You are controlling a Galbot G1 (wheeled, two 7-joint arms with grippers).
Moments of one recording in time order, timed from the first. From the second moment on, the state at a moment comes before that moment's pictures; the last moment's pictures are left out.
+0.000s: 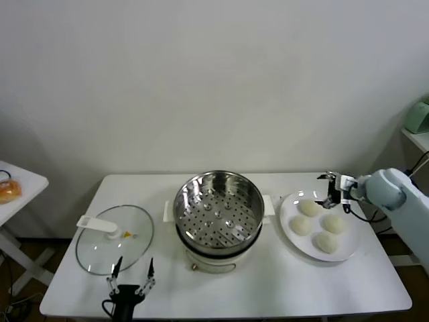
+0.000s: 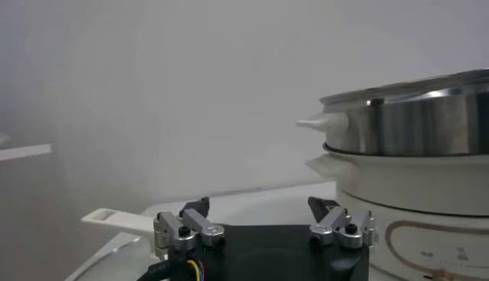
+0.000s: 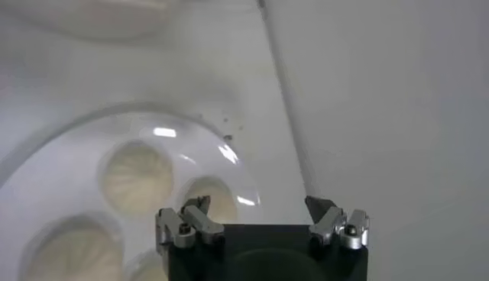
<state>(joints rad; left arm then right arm) 1.71 -1.59 -0.64 -1.81 0.08 -0.38 0.04 -0.18 0.64 -0.39 1.20 -0.21 -0.12 -1.00</state>
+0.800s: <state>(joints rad) 1.73 -1.58 -0.66 -1.82 0.10 -0.39 0.05 0.09 0.98 -0.65 0.62 -0.30 0.10 -1.24</state>
